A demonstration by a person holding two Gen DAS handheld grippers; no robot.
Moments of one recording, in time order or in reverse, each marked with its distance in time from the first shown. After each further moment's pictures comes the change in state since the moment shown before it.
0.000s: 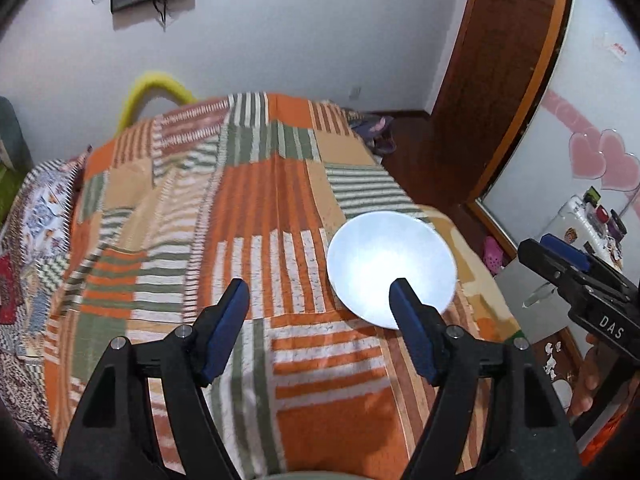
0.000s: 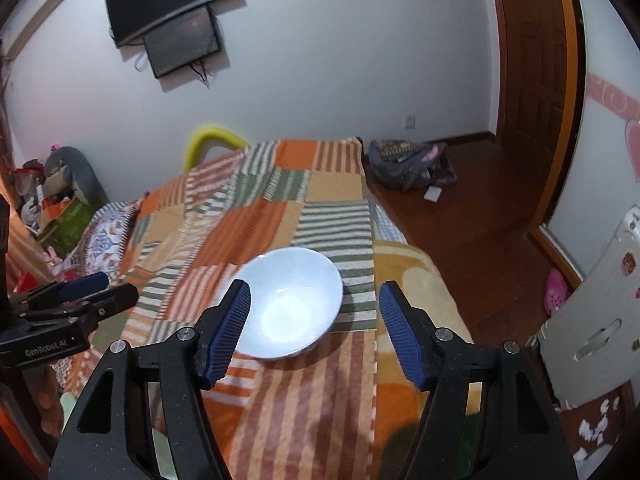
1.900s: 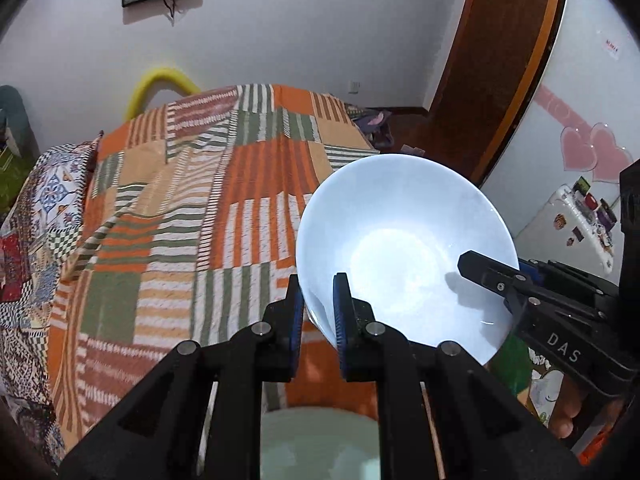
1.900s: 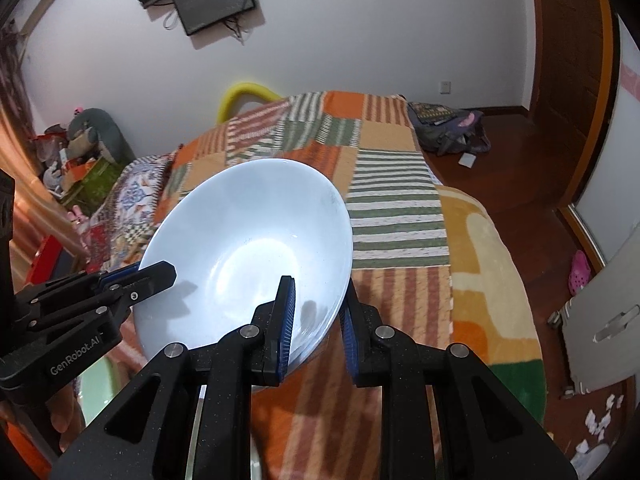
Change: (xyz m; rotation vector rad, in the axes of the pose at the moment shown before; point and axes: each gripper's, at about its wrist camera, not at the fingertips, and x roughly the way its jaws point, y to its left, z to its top) left arm -0.069 0.000 -0.054 -0.009 -0.008 0.000; right arm -0.020 0.069 -0.032 -0.068 0.120 0.107
